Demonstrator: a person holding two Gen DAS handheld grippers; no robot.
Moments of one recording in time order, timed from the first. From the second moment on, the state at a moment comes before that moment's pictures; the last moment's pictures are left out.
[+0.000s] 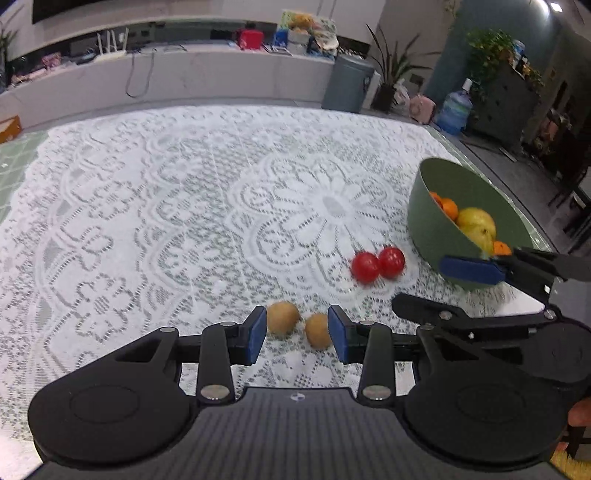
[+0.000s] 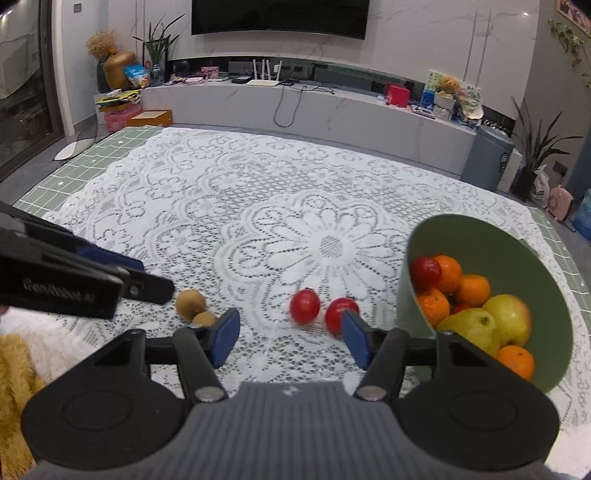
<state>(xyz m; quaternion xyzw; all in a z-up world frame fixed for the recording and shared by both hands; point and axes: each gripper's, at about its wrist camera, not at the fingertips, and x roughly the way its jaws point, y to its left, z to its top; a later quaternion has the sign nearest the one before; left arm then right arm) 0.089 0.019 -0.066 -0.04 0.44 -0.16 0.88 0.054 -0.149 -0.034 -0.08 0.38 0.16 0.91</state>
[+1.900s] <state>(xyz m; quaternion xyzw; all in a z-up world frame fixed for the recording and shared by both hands) 0.120 0.034 -0.111 -0.10 0.46 -0.17 0.86 0.091 -0.109 -0.079 -0.06 0.47 0.23 0.85</state>
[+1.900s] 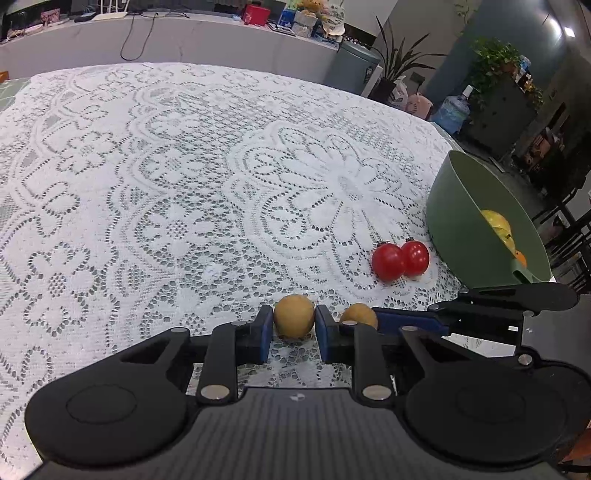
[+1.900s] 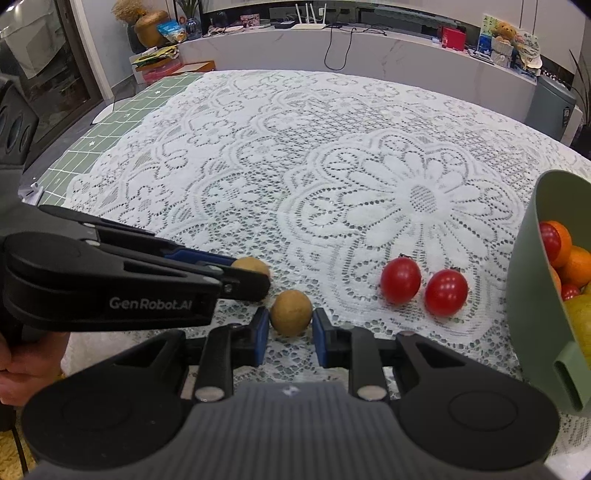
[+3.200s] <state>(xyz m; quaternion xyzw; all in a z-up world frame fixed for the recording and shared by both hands) 0.091 -0.064 0.001 -0.03 0.36 -0.20 0.91 0.047 -0.243 0.023 0.01 0.34 0.08 0.94</state>
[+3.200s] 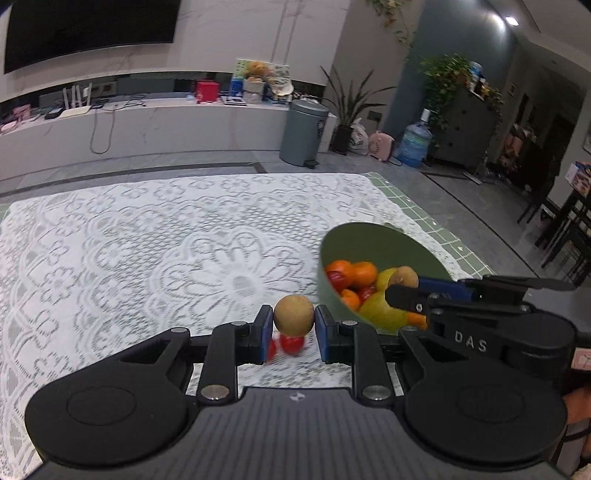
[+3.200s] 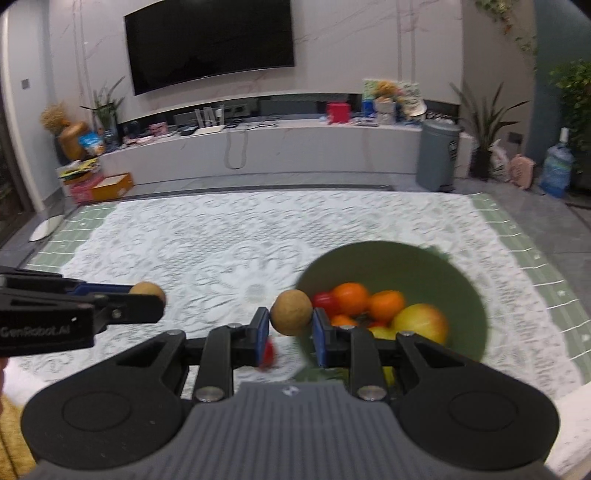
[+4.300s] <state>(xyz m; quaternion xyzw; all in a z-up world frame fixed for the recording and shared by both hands) 0.176 -0.159 -0.038 0.05 0.42 -0.22 0.88 0.140 -0.286 -0.016 0.00 0.34 -0.01 0.94</state>
